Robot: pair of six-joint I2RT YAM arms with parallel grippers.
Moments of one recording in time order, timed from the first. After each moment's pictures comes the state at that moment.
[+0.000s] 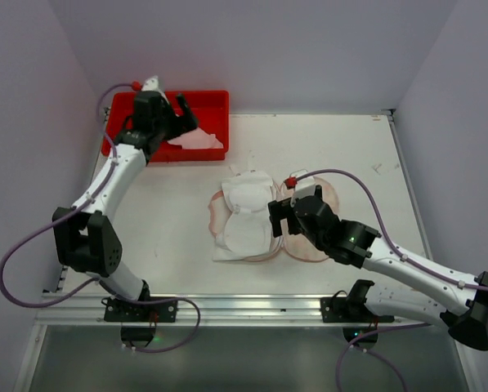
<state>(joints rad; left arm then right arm) -0.12 1.69 1.55 -0.32 -0.05 -0.51 0.96 0.97 0.81 -0.42 0.47 0.34</state>
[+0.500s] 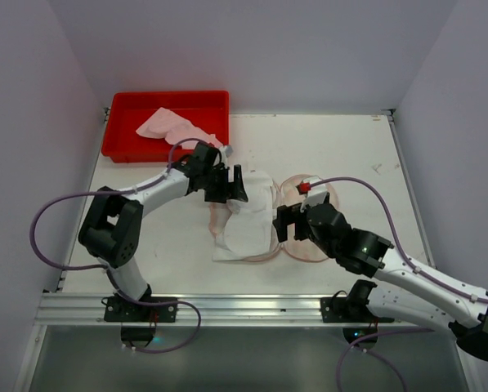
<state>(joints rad) -0.48 1.72 1.15 -0.36 0.36 -0.49 0.96 0.85 0.71 -0.39 0.43 0.40</state>
